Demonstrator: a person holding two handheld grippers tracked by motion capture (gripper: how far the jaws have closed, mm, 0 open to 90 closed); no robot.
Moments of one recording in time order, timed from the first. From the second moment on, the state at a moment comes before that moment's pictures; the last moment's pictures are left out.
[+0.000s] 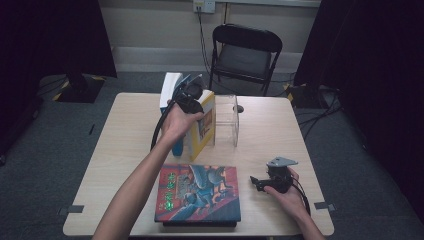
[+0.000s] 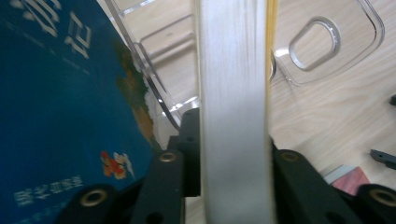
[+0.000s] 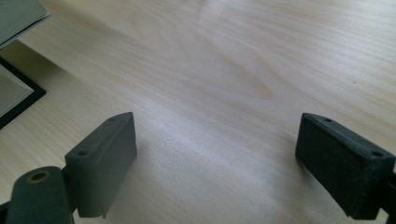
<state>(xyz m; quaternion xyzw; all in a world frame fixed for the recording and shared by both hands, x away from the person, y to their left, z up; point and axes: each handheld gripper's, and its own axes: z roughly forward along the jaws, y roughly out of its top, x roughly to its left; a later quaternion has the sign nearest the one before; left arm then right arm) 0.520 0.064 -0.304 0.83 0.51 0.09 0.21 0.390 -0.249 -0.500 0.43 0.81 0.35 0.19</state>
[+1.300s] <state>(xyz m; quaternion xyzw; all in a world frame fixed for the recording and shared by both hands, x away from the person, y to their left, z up) 0.575 0.050 -0.303 0.80 0.56 0.10 0.20 0.389 -0.249 -0.500 0.42 0.82 0.35 0.18</state>
